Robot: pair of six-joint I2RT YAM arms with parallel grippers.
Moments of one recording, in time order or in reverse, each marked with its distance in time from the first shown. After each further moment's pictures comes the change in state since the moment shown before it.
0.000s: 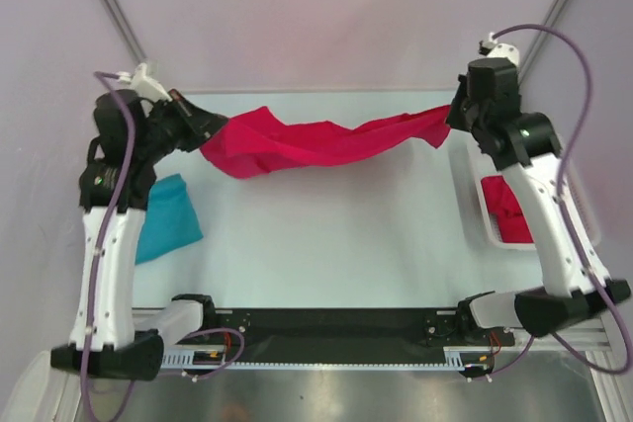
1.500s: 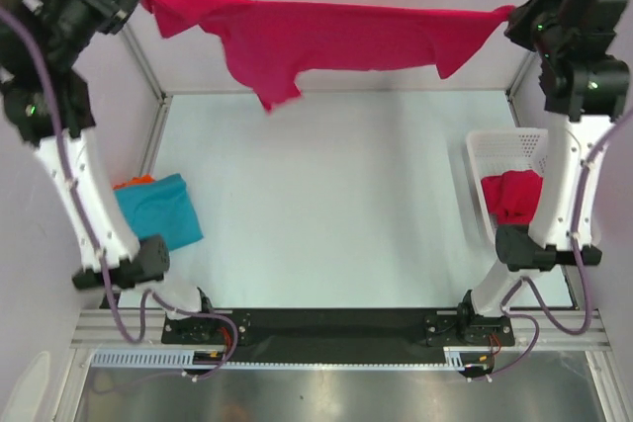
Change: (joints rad) left arm 0.291 0.607 1.021 0.106 0.267 -0.228; right arm -0.302 0.392 0.860 -0.087 -0.281 0.005
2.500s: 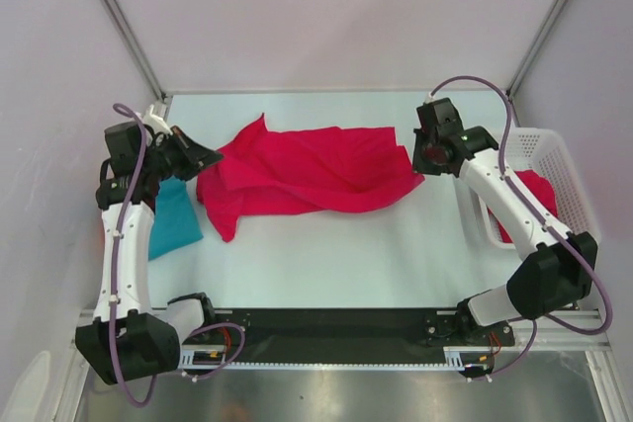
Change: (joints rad) left arm -0.035 -0.633 -1.396 0.009 0.022 0.321; right arm 0.369 -0.321 -1.213 0.111 0.111 0.023
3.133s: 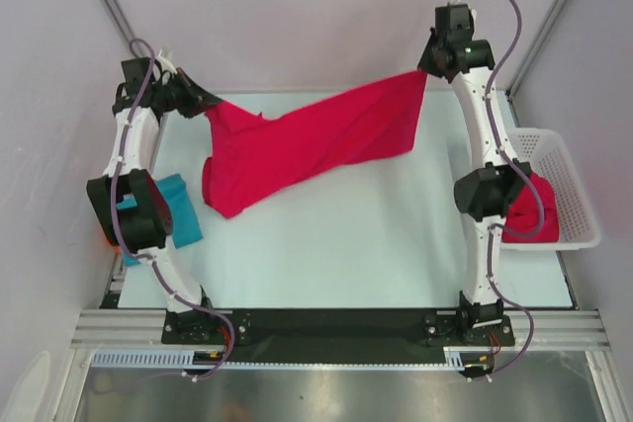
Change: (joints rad) left arm -0.001 0.772 0.602 0.085 0.042 -0.018; right arm -0.182 0.729 1.127 -0.110 0.005 0.034
